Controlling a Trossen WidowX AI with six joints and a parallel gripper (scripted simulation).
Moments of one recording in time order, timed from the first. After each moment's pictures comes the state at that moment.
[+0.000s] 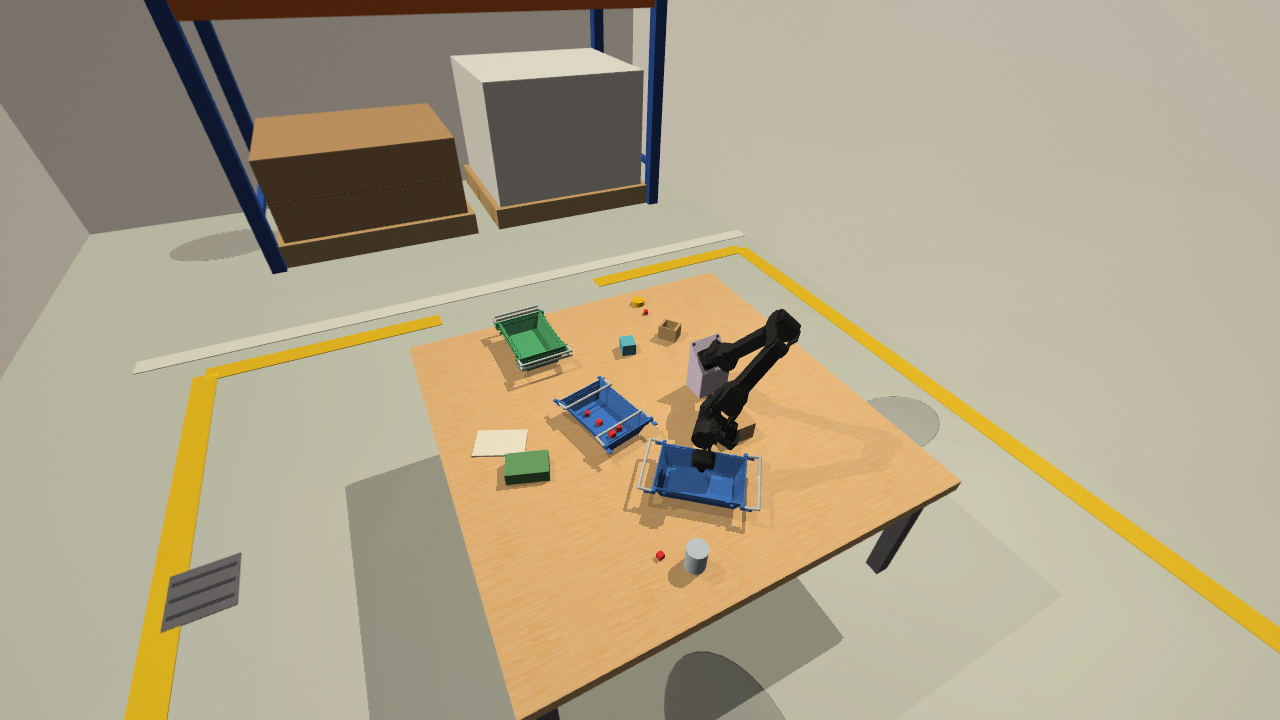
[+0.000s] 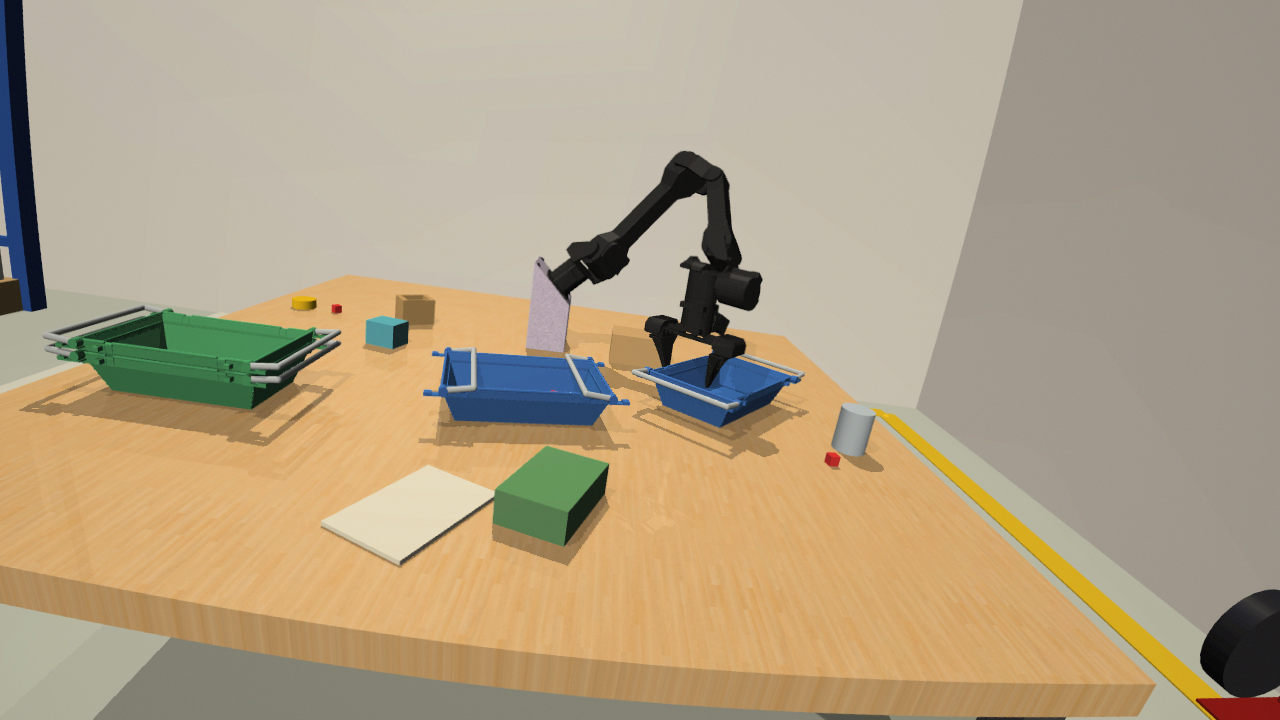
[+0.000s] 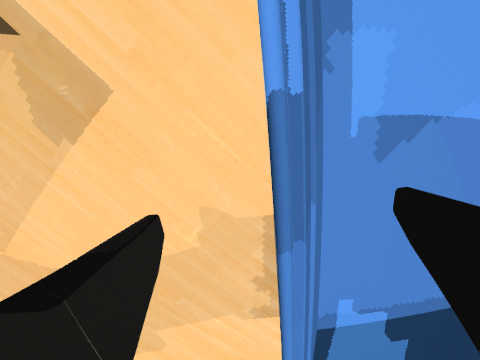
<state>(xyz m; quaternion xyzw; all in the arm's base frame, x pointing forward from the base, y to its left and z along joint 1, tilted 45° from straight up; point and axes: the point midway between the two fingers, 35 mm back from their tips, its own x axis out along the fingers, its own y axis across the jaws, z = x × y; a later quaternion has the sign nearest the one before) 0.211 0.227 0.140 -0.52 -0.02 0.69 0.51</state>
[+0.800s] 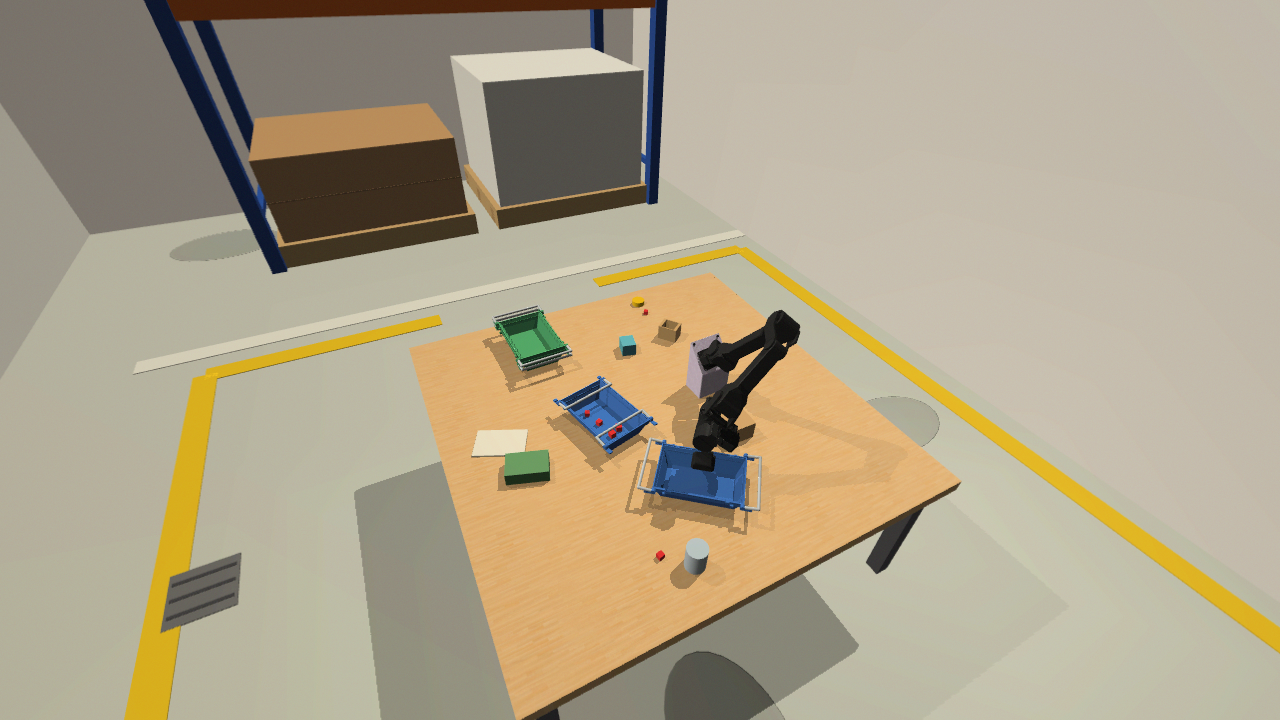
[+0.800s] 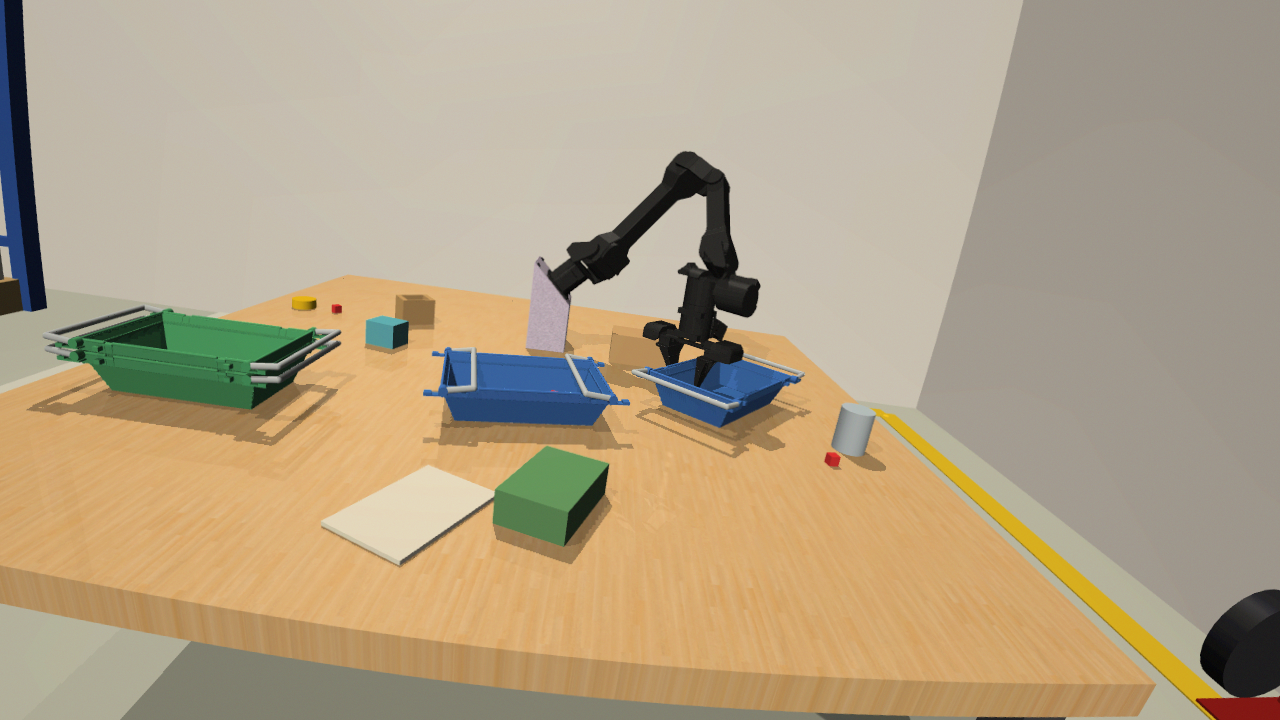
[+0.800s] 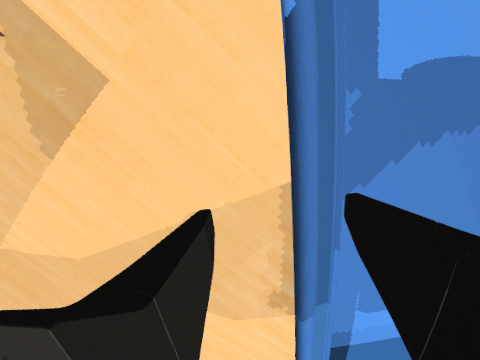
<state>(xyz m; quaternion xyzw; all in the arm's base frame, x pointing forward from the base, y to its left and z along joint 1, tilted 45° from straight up) 0.209 0.235 0.130 -0.52 -0.02 0.69 0.51</state>
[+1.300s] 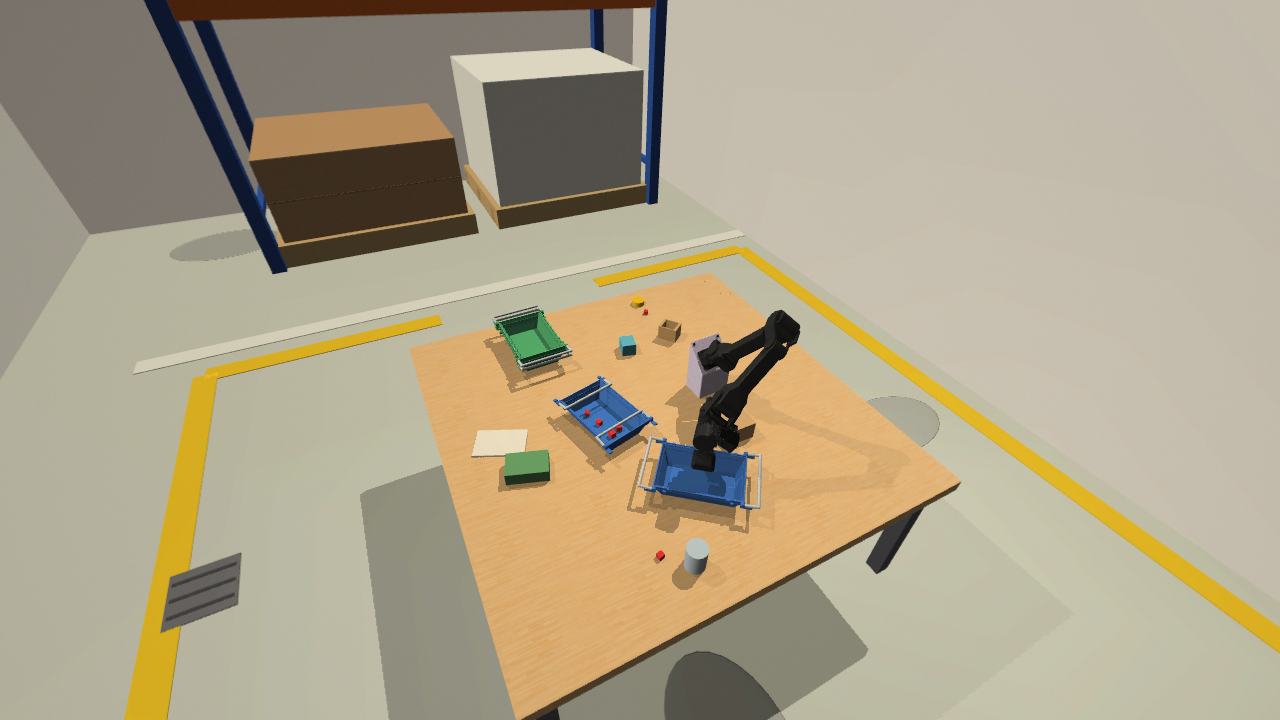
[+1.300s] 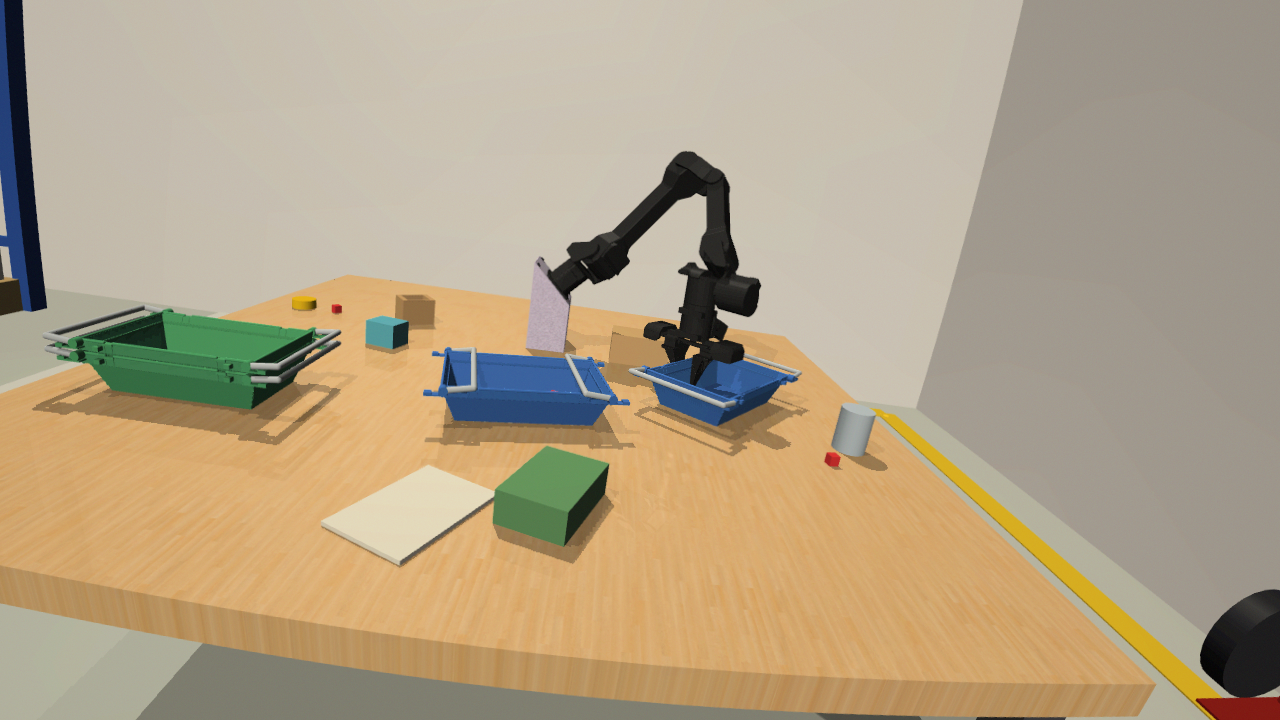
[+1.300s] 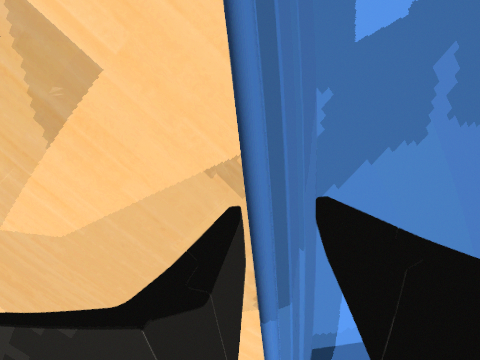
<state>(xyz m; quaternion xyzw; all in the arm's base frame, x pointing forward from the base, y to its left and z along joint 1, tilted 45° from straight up) 0.210 0.236 0.131 -0.52 -0.02 0.69 0.51</state>
